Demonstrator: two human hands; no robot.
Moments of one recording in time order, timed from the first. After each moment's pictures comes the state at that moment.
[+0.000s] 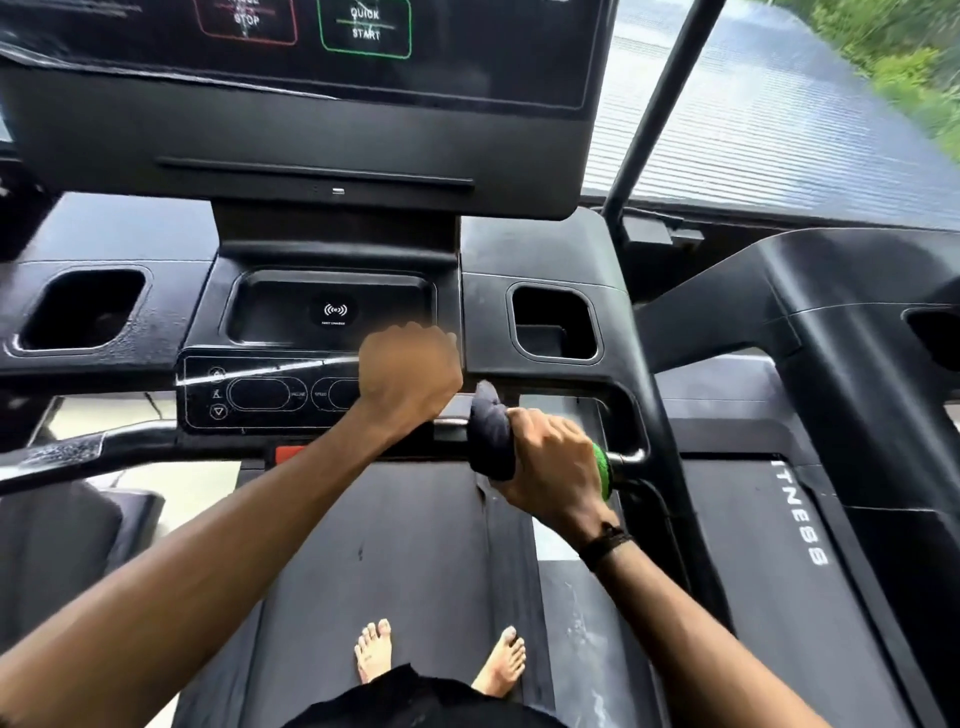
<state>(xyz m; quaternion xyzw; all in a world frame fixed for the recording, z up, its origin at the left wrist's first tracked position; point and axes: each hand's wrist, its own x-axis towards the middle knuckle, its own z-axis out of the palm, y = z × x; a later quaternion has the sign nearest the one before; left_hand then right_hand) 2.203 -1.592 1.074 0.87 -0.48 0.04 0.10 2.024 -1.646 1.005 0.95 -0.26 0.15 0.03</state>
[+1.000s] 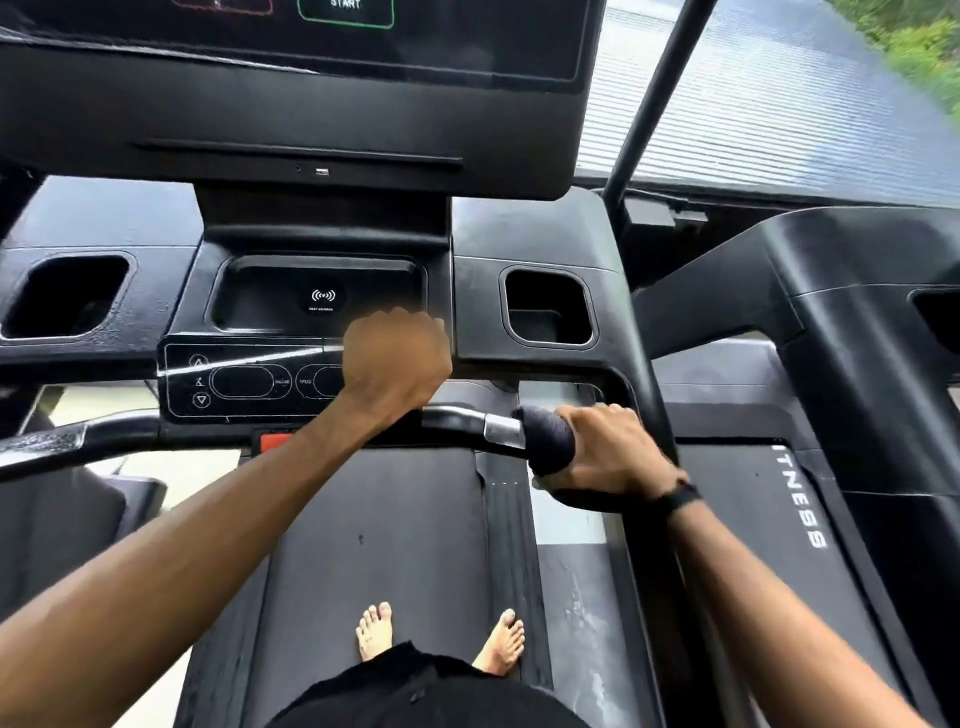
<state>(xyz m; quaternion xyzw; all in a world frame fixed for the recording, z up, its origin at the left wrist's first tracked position) 2.204 -1.592 1.068 0.87 -0.47 0.08 0.08 1.982 -1.712 1.017 0.95 -0.29 -0.06 -0.10</state>
